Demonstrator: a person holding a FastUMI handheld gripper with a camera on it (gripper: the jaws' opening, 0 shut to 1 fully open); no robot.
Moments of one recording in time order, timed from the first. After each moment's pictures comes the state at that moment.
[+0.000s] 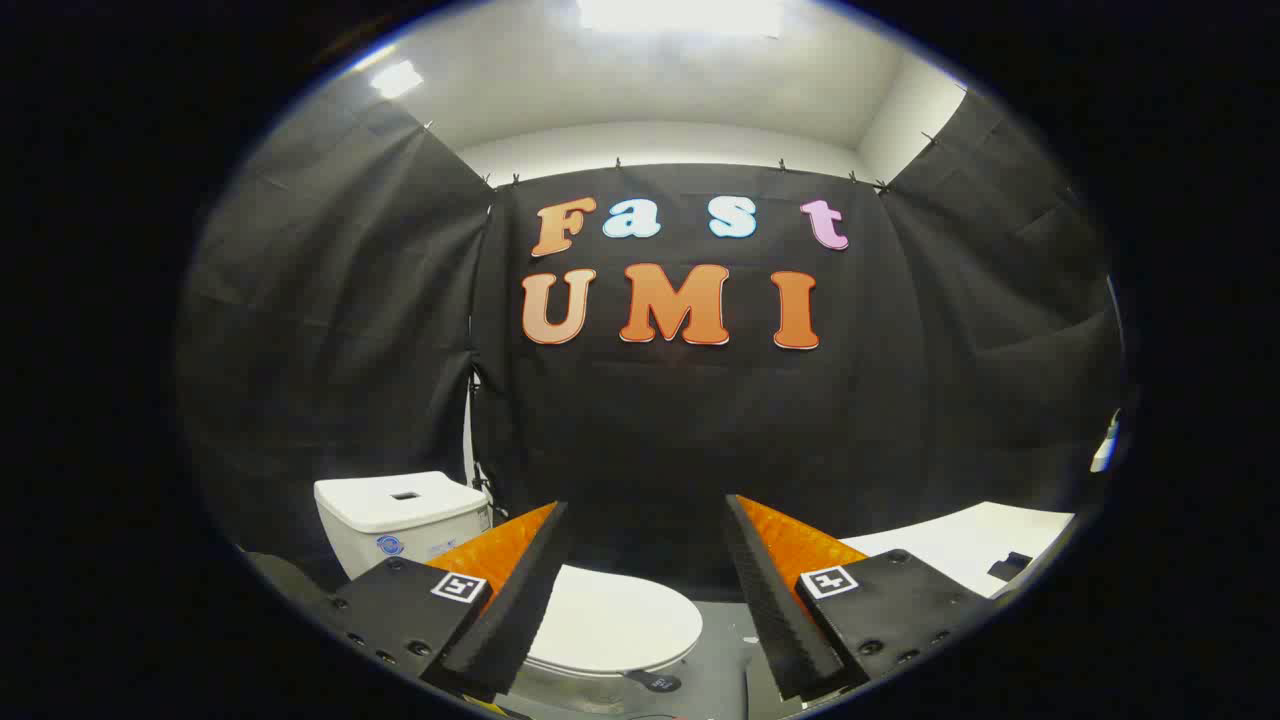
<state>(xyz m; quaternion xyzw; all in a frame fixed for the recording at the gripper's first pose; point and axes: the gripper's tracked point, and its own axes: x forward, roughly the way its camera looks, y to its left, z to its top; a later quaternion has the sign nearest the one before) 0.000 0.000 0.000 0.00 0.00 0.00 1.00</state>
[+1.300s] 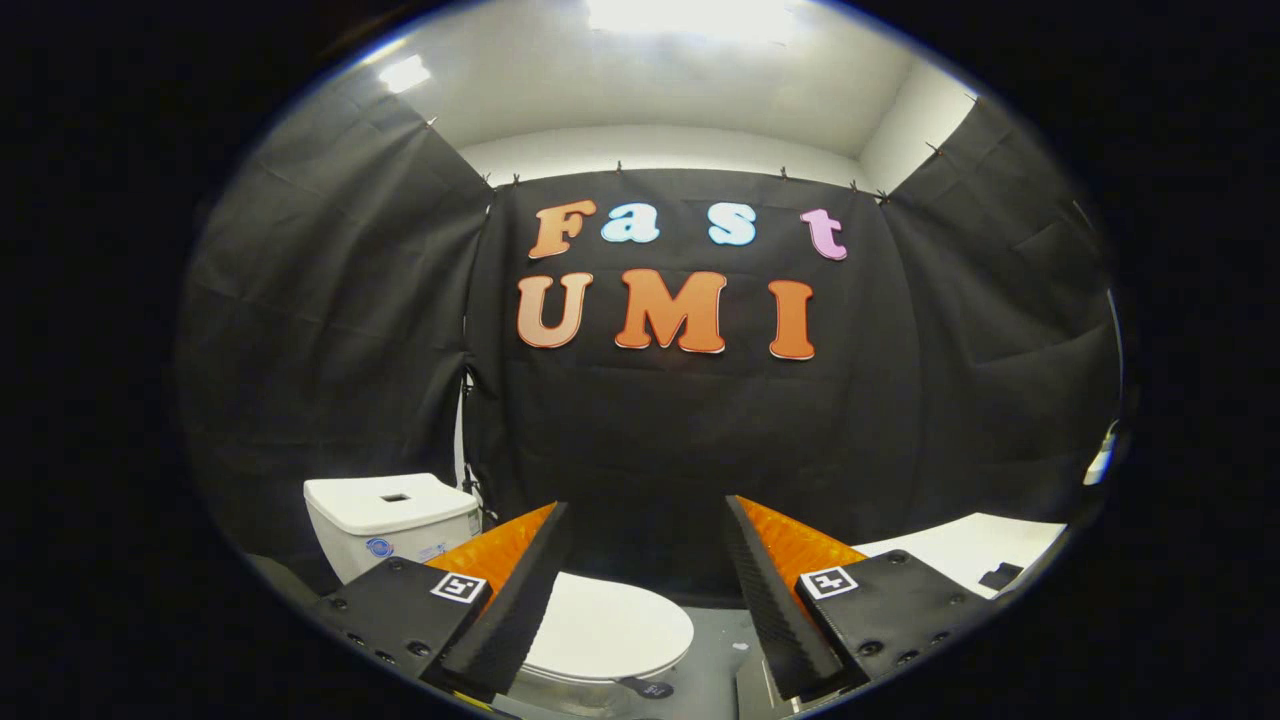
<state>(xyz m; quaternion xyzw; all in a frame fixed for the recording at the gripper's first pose) 0.008 0.000 0.009 0.00 0.01 -0.02 1.00</state>
